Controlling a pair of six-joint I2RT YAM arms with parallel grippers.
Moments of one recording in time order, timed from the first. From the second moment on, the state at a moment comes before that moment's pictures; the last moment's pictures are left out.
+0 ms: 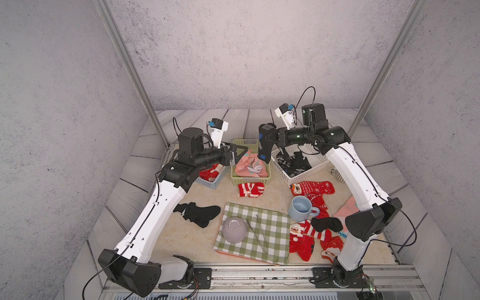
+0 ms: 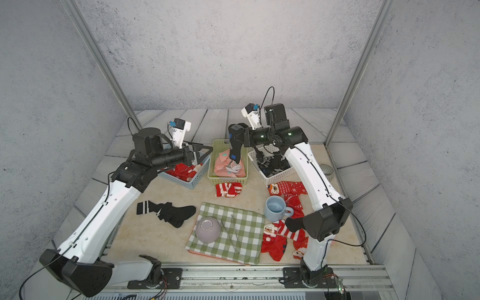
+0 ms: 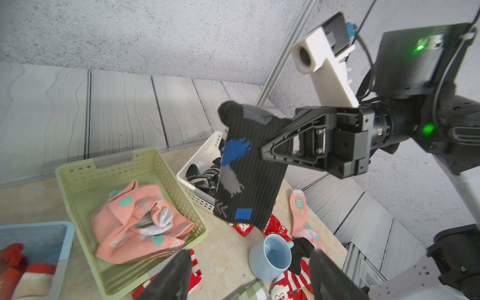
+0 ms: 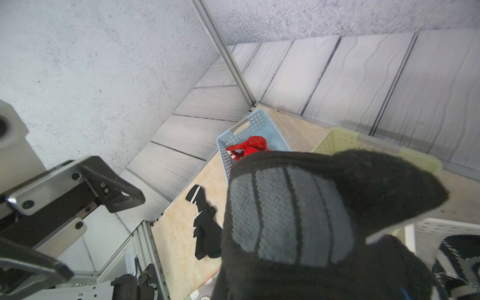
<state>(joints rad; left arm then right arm) -0.39 1.29 1.46 -0.45 0.55 -0.31 0.42 1.80 2.13 -0.84 -0.63 0.19</state>
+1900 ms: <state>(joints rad) -0.38 1.38 1.48 -0.55 0.41 -0.23 0.08 2.50 2.28 -0.92 -0.22 0.29</state>
